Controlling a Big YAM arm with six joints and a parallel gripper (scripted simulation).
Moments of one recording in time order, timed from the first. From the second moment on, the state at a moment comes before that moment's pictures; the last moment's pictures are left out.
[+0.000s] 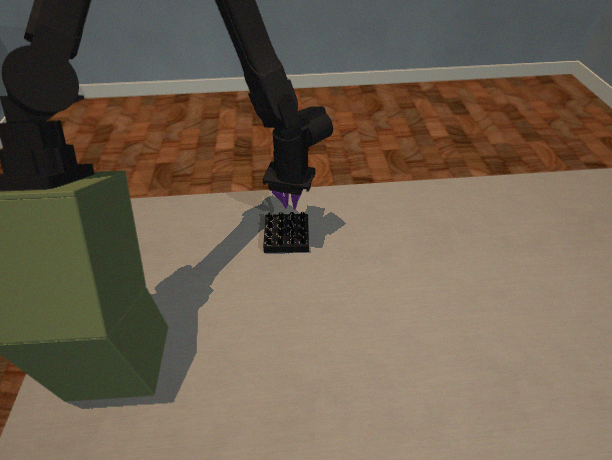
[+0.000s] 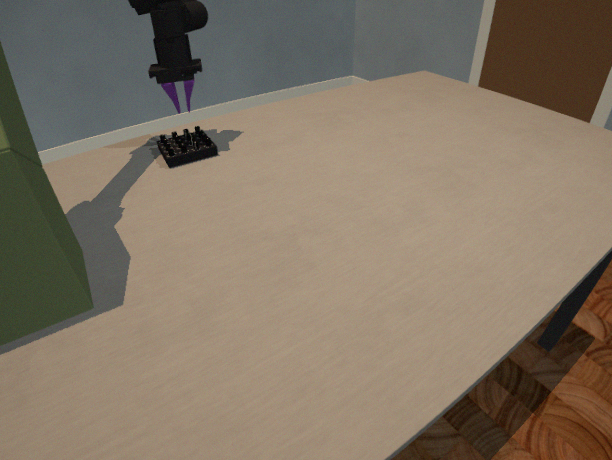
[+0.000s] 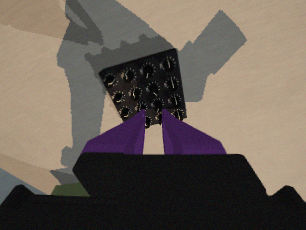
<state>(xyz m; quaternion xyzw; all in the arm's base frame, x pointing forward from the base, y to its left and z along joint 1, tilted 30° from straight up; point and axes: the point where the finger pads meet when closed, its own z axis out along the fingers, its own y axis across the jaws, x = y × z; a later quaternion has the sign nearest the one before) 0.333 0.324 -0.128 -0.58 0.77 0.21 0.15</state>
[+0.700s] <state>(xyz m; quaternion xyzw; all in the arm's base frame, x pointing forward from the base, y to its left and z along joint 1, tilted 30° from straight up) 0.330 0.334 -0.146 -0.59 0.77 0.21 0.15</state>
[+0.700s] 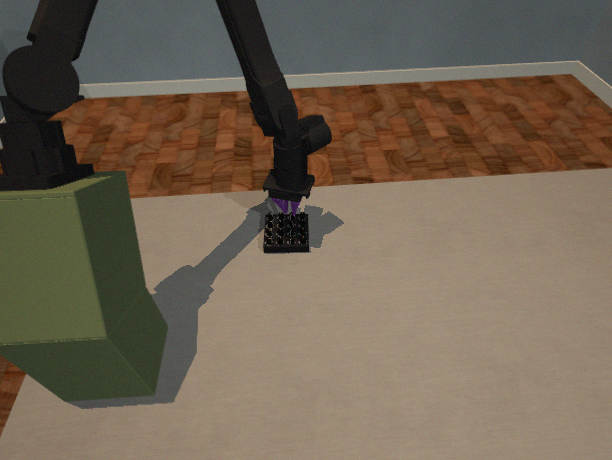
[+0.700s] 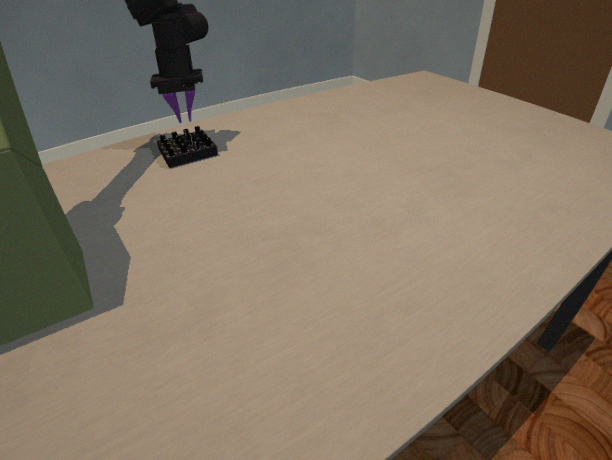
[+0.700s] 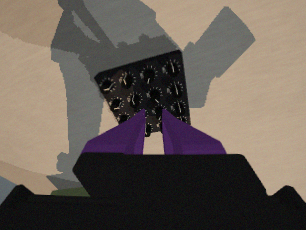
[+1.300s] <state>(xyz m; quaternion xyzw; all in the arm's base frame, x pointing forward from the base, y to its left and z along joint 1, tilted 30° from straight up) 0.329 0.343 -0.161 -0.59 0.77 0.21 0.15</state>
